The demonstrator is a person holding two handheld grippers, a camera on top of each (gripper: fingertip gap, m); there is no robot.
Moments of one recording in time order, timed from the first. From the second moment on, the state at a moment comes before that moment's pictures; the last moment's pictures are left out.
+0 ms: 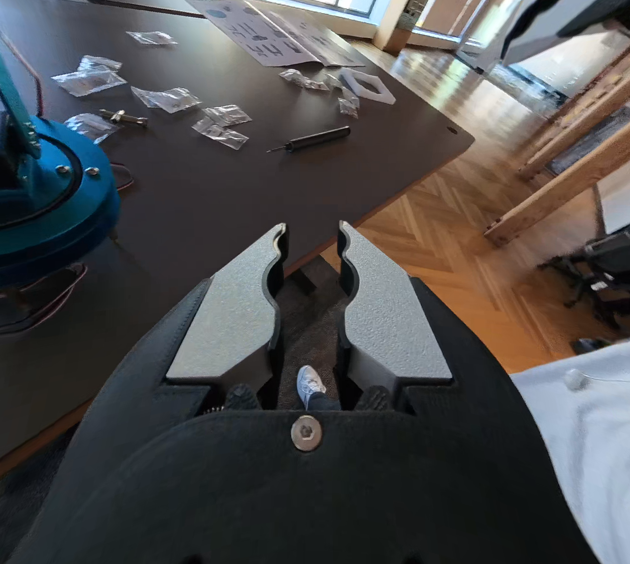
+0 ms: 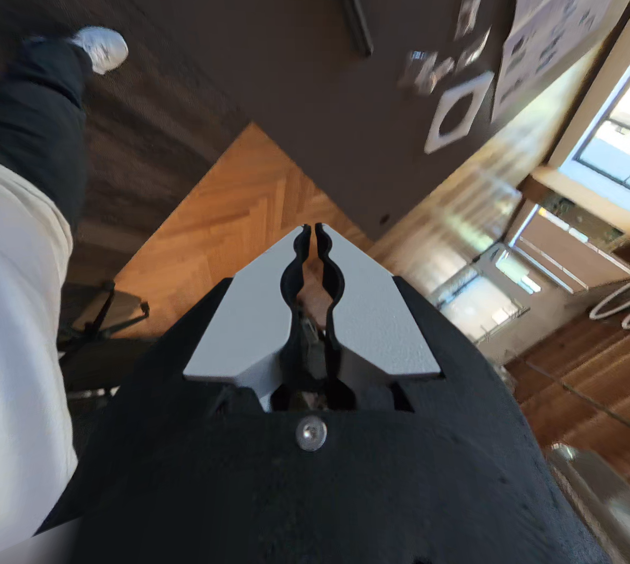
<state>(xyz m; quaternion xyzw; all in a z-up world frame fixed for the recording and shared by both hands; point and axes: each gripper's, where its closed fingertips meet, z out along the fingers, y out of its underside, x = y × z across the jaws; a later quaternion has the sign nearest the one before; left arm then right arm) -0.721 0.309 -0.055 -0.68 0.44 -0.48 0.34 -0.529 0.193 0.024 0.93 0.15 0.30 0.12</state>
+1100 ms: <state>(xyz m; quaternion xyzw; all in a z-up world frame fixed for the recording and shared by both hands) -0.774 0.492 0.129 -0.66 0.36 -0.28 0.60 -0.700 0.462 -0.033 0.69 0.19 -0.27 -0.65</state>
